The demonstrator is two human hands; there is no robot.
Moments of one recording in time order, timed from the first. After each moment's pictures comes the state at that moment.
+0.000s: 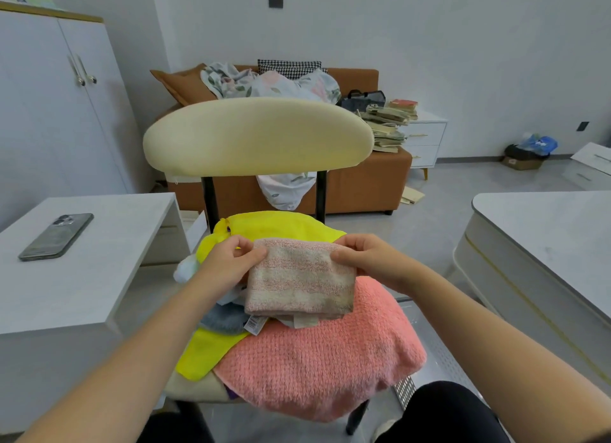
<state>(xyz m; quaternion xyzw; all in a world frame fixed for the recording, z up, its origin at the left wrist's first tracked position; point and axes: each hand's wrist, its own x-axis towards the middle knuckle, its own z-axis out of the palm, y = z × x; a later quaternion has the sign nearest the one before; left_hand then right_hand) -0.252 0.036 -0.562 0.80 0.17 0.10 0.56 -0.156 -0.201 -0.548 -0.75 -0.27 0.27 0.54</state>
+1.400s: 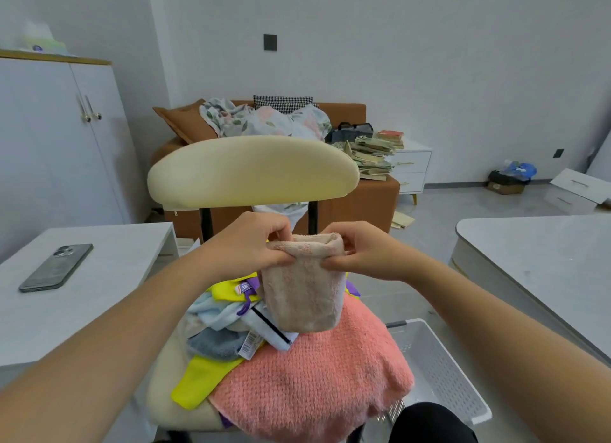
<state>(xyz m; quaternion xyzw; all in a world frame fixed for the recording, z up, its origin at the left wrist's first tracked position) -0.255 0.005 -0.451 0.94 -0.14 0.14 0.28 -0.179 -0.208 -0.459 -0.82 -0.43 0.08 0.37</state>
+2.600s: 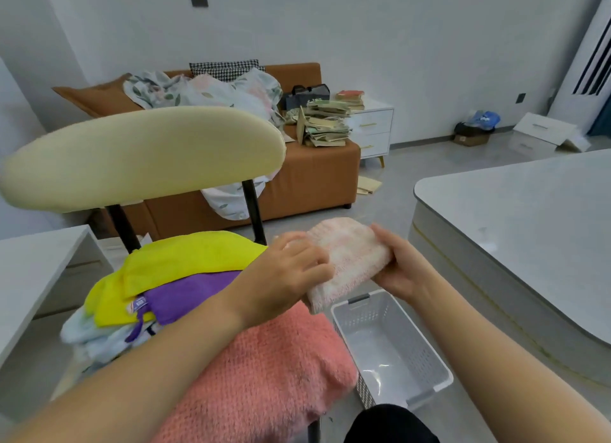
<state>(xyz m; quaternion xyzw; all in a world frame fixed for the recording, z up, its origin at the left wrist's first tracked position) -0.151 -0.133 -0.555 0.84 -0.42 0.34 0.00 -0.085 -0.352 -0.570 -0.39 0.01 0.28 0.88</state>
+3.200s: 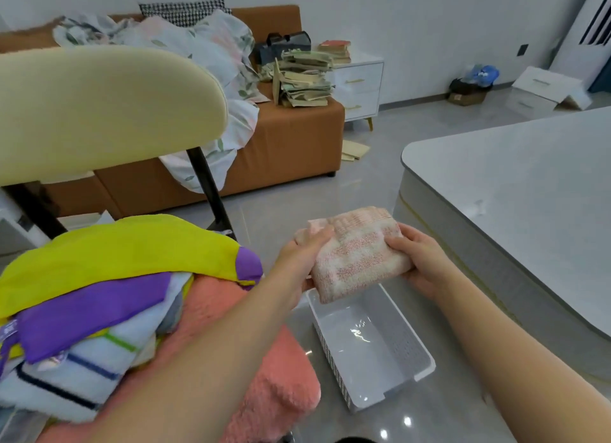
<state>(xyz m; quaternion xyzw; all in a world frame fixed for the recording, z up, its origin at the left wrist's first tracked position) -0.056 -0.241 -0.618 0.64 0.20 -0.12 0.74 -0.017 -0.437 -0.641 -0.60 0.05 0.14 0.79</state>
